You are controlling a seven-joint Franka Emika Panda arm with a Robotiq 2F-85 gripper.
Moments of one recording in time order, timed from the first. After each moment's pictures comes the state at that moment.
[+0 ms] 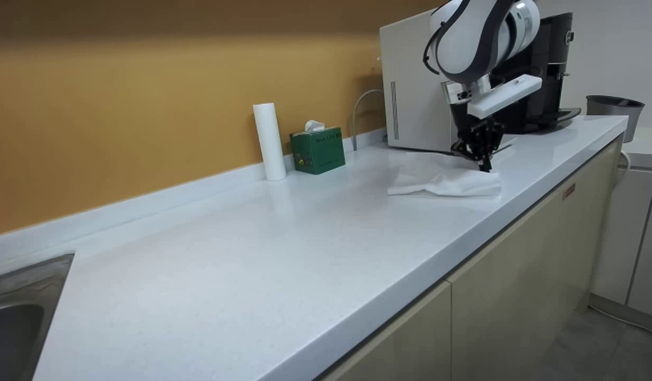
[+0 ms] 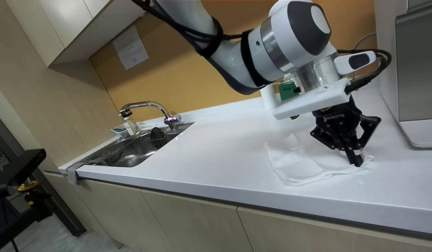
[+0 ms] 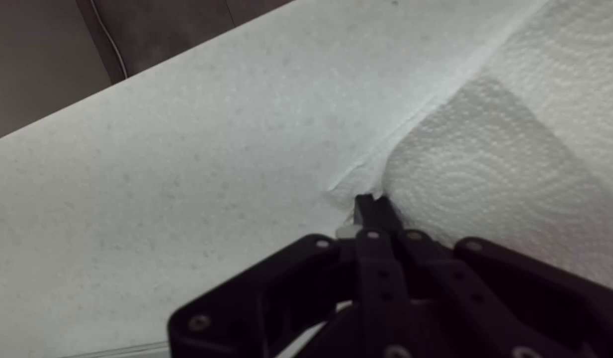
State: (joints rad) arm -0.06 0.47 -0.23 -1.97 -0.22 2.38 0.25
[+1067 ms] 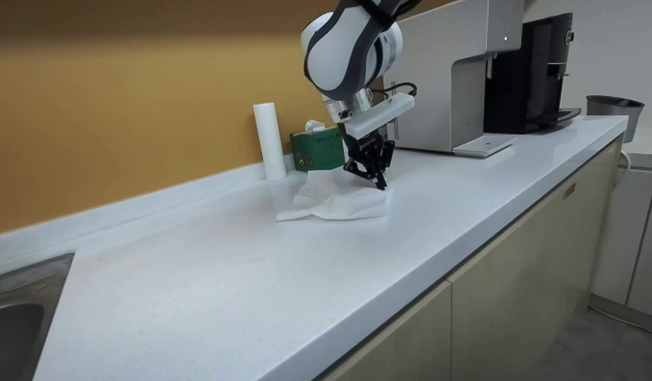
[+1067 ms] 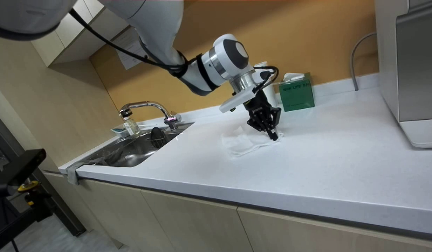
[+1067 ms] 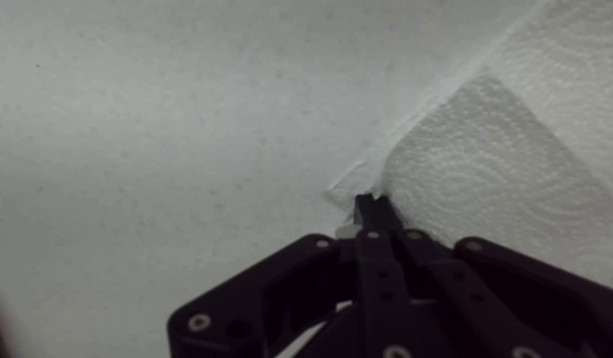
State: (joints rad) arm 0.16 0.73 -0.10 -1.49 -0.22 2.11 0.37
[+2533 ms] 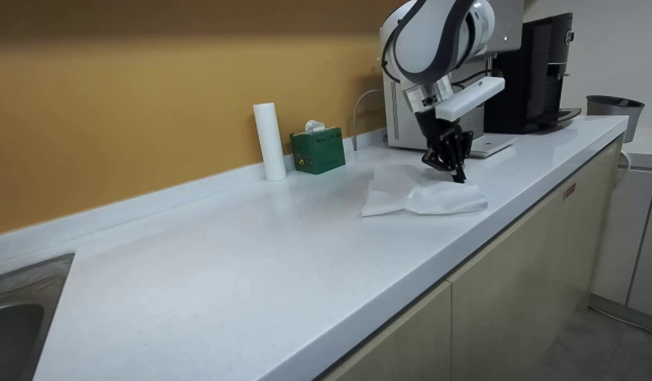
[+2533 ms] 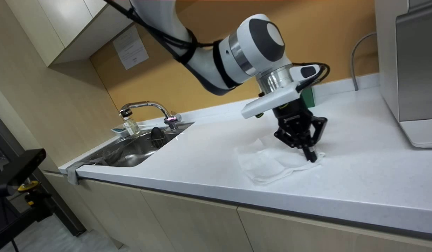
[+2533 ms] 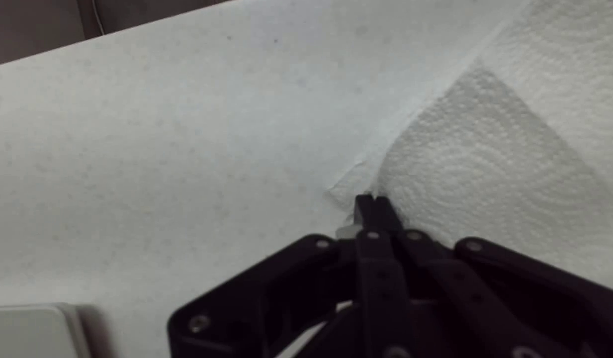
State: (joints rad) arm 0.02 0.49 -0.16 -1.92 -0.23 2.24 0.22
